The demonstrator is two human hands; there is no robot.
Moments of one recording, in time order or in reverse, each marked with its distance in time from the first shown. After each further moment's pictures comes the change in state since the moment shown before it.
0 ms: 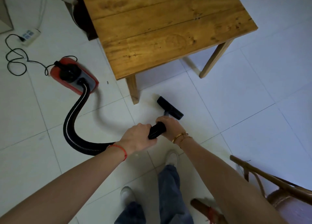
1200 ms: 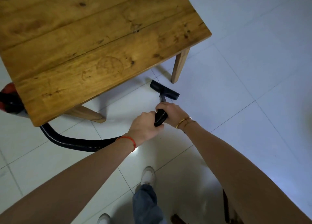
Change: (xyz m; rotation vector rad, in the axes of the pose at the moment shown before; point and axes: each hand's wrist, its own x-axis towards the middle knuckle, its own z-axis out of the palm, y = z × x) left_hand 0.198 0.217 -0.033 -0.054 0.094 0.007; right_hand 0.061 0.221 -0.169 -0.022 0.026 -0.030
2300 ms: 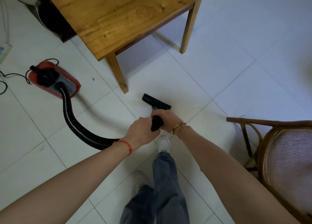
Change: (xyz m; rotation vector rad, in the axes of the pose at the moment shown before) left_hand -0.286 -0.214 0.068 0.107 -0.087 0.083; right_hand -0.155 -0.251 0.238 0.092 0.065 0.034
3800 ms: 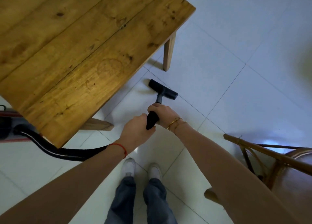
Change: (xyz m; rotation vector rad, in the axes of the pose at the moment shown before) left_hand 0.263 0.086 -0.132 0.140 -0.011 0.087; right_hand 0.184 0.136 -0.176 -0.046 0.021 0.189
